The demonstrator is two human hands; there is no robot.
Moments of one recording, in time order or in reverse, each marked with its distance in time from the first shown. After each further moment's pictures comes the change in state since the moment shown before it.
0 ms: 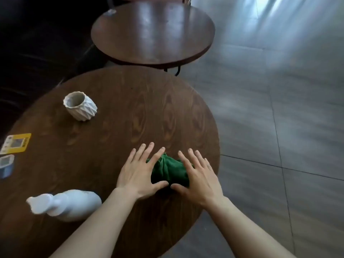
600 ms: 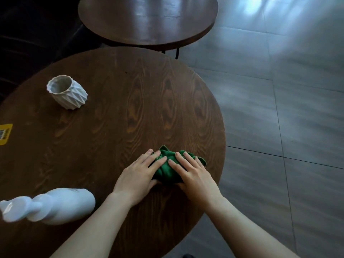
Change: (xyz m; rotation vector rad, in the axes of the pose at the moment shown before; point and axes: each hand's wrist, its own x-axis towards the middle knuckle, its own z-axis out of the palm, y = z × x) left_hand -0.001 -0.015 0.047 -0.088 0.023 0.160; right_hand 0.014 0.006 0.047 -0.047 -0.011 -0.205
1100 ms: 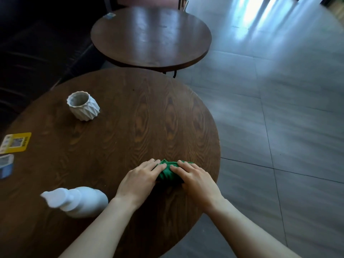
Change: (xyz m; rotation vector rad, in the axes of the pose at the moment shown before) left_hand -0.037 0.016 -0.060 -0.006 0.108 -0.025; right_hand -0.022 -0.048 -0.062 -0.016 0.064 0.032
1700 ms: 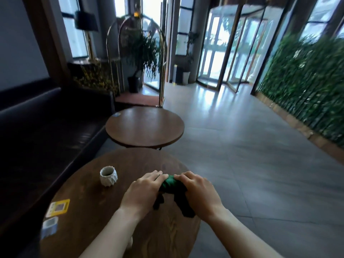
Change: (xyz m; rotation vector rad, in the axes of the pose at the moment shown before) left_hand -0.142 0.065 -0.284 0.033 0.349 0.185; right_hand -0.147 -0.199 -0.252 -0.152 0.408 0.076
